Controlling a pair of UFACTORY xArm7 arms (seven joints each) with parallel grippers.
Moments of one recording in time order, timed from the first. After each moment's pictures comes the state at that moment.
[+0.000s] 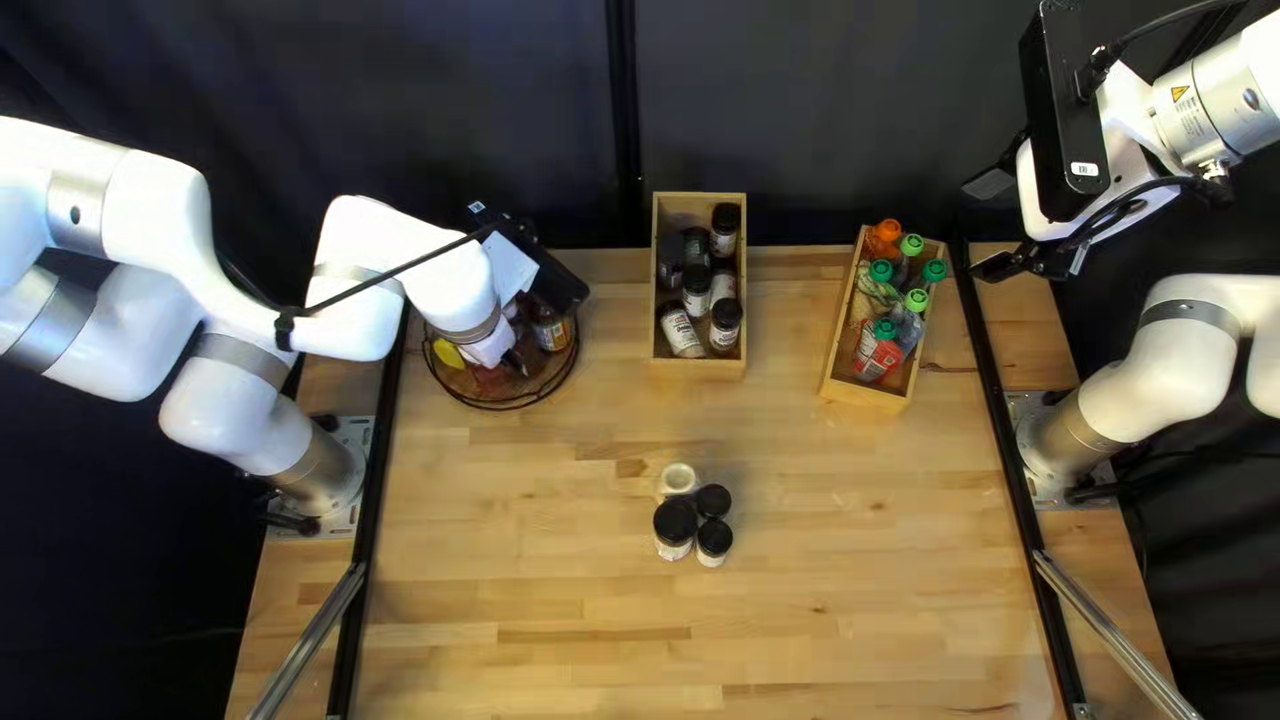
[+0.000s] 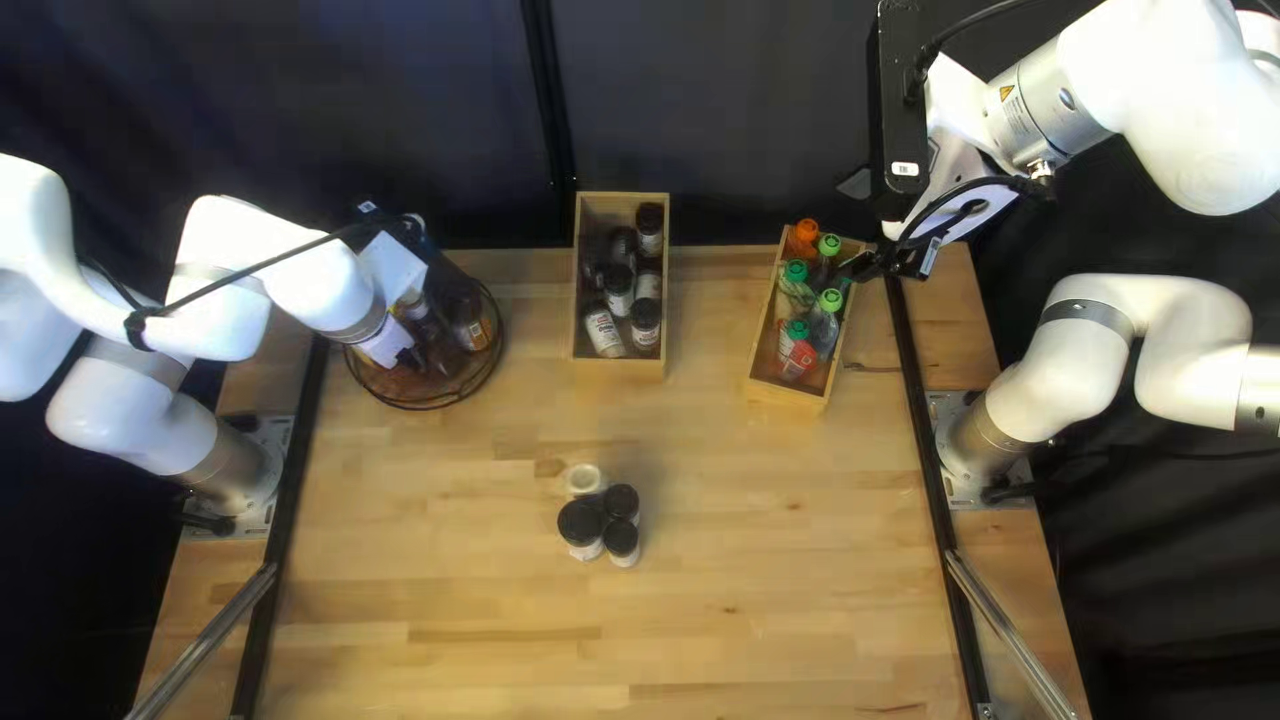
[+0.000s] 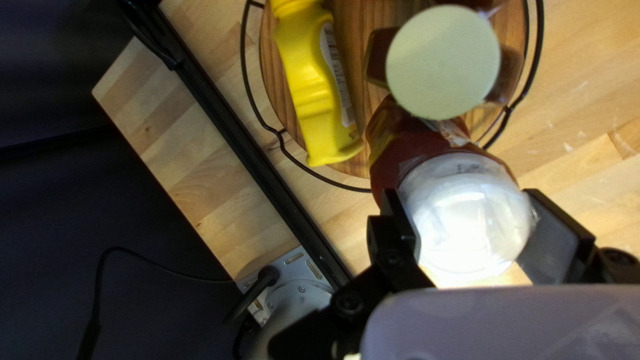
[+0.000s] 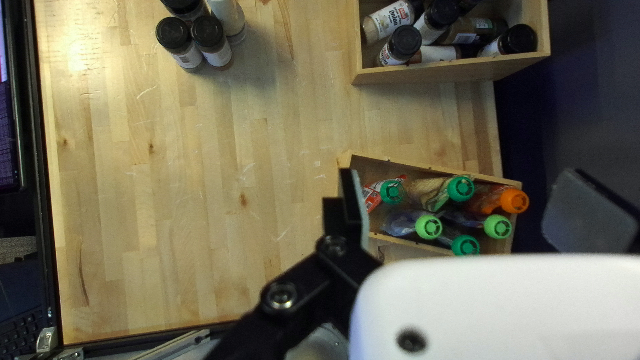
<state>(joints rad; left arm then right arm) -0.22 -0.59 0.35 0.53 0.52 1.28 -1.05 2.61 1.00 -3.00 0.85 0.22 1.31 -0.35</state>
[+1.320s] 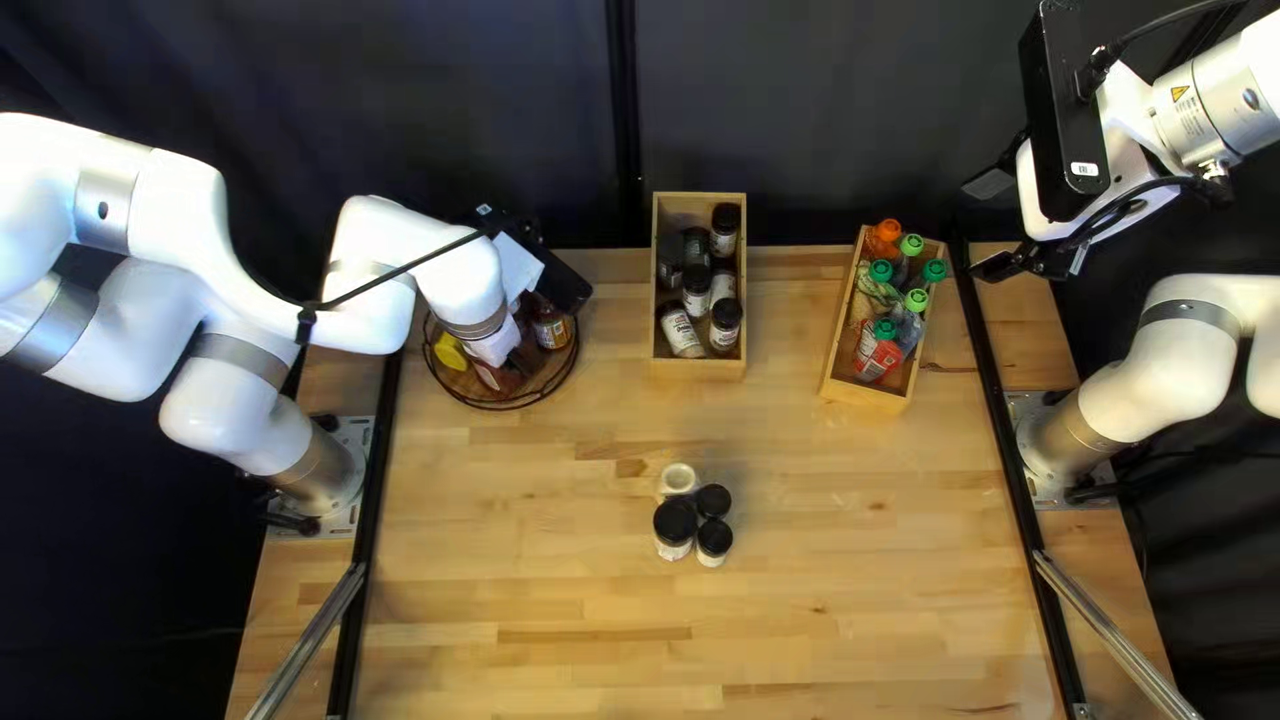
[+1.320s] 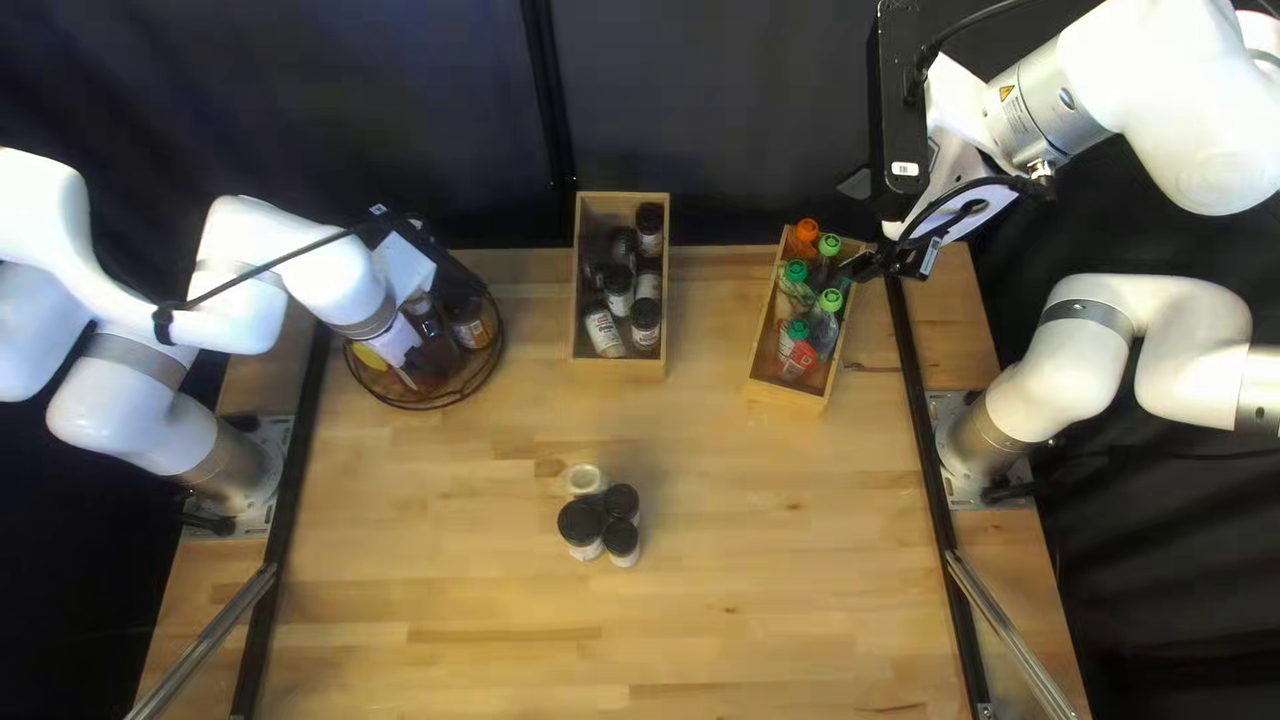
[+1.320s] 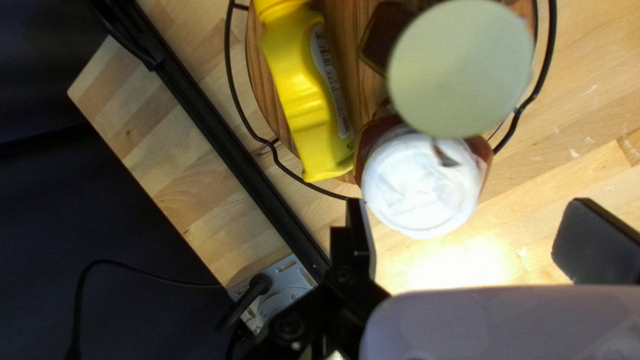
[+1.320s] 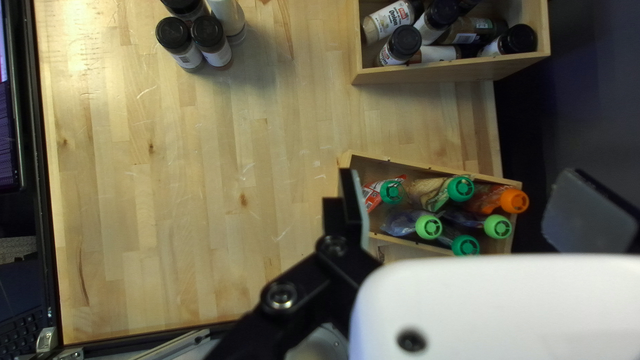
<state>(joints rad) -0.29 -0.57 0.32 0.60 0.46 1.32 -0.99 2.61 1.00 -3.00 0.85 0.22 1.31 -0.35</state>
